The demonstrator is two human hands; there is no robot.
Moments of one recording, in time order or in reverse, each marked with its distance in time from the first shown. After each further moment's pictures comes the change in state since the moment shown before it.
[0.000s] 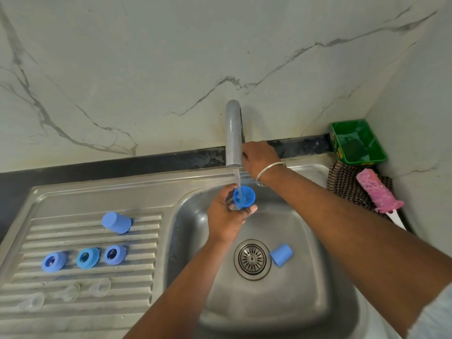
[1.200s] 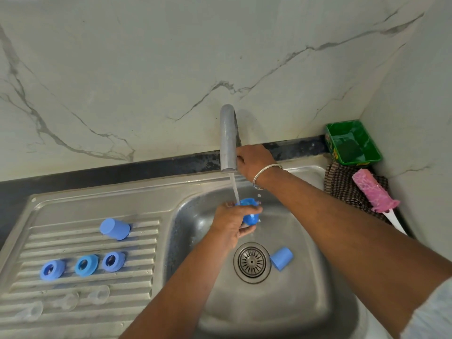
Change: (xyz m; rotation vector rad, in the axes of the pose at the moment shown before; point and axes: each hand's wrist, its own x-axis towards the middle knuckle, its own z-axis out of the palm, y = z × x) left_hand -0.004 0.039 0.013 -0.189 -0.092 -0.615; right_hand -0.003 -0.001 -0.003 0.042 -0.025 0.024
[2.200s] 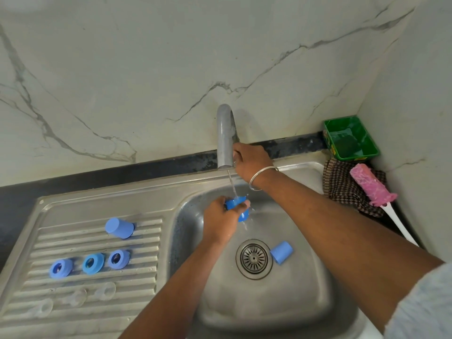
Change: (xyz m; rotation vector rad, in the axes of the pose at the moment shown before) left_hand 0.006 -0.016 -0.024 0.518 0.226 0.498; right_hand 0.005 0.010 0.022 0.078 0.096 0.057
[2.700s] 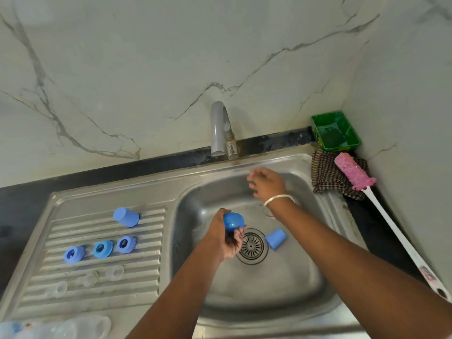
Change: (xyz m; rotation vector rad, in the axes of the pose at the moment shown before) left_hand -0.040 -0.025 0.003 -0.811 -0.368 -0.936; right_hand -0.091 0.038 0.025 0.895 0.089 0.489
